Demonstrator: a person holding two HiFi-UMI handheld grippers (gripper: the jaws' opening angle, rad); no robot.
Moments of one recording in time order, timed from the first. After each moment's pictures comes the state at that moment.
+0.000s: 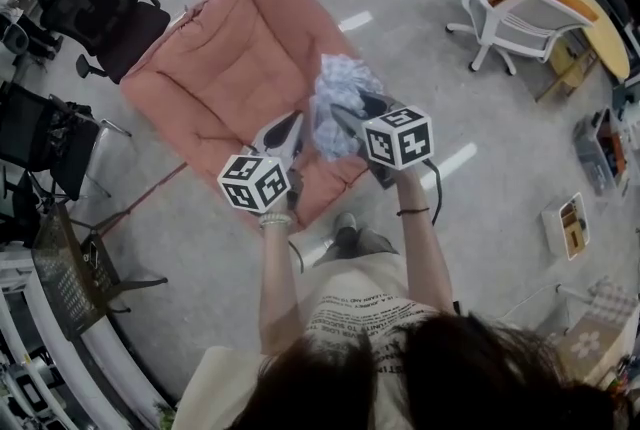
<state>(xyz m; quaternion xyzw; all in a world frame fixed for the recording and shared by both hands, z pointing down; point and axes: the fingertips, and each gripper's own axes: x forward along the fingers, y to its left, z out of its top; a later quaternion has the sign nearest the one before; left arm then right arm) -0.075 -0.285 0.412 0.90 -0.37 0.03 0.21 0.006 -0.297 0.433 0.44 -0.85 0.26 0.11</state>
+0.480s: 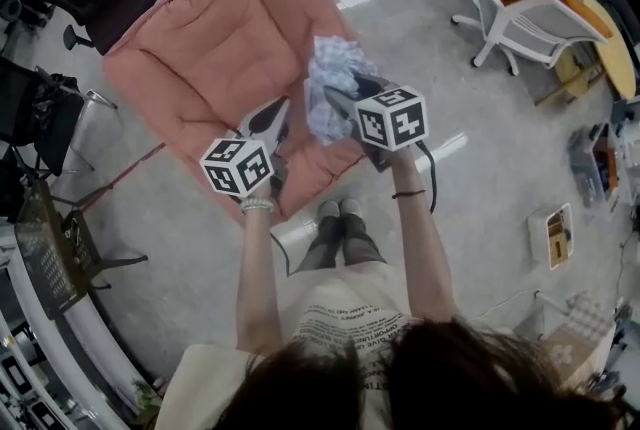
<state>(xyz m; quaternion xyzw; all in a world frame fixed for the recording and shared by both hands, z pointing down) -0.081 -0.334 0.457 0.89 -0.39 0.03 0.25 0.011 -0.354 0.473 0.41 -0.86 0.27 0.16</state>
